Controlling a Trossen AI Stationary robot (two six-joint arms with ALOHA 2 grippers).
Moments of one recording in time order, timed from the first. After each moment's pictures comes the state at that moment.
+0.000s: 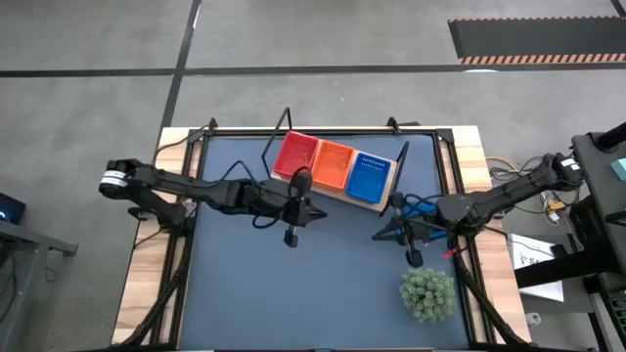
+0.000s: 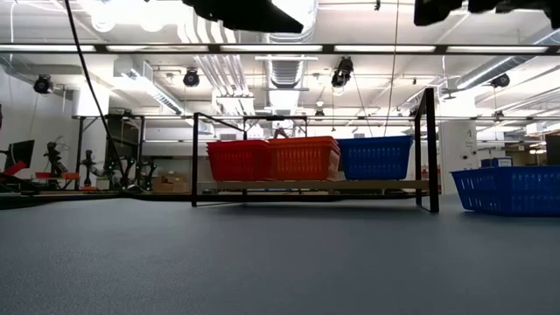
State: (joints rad) left arm -0.09 1.45 1.07 0.00 -0.09 0.47; right arm 0.31 0.88 0.44 0.37 0.03 -0.32
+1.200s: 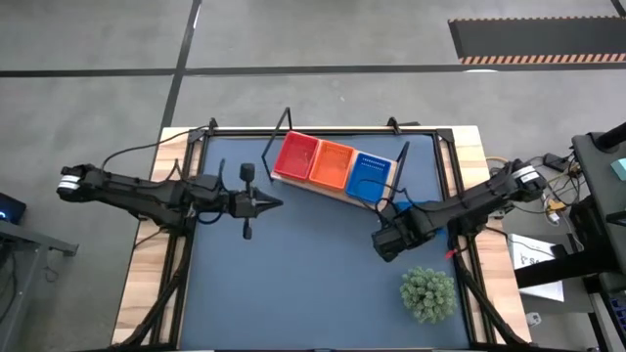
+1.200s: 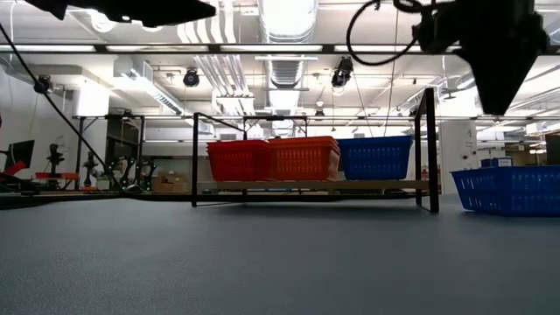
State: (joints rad) left arm -0.09 0.90 0.62 0.16 -0.14 0.54; right arm 0.36 1.53 1.23 -1.34 0.13 1.22
